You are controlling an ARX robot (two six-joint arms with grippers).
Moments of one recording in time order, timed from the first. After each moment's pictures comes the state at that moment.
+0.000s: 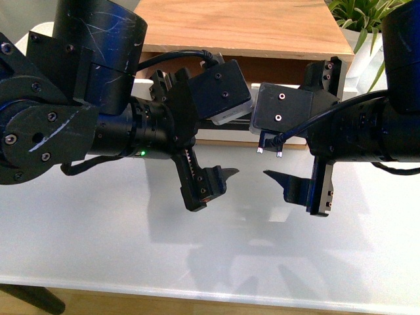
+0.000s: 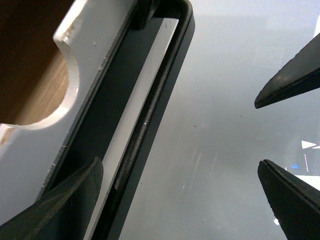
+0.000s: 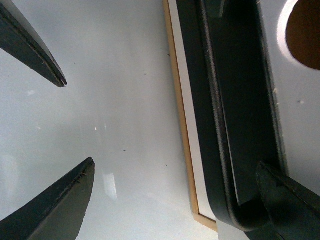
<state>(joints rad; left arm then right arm) -0.42 2.17 0.95 0.59 0.49 0.75 0.31 1.98 0.84 0.43 -0.26 -1.17</state>
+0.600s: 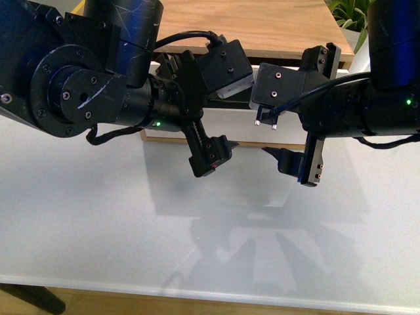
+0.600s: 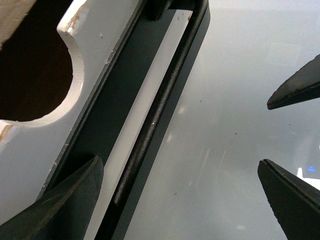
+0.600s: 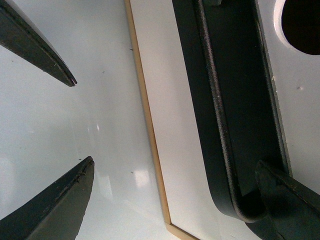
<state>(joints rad) -0.40 2.26 1.15 0.52 0.45 0.74 0.28 2.09 0.99 0.43 -0.26 -1.16</state>
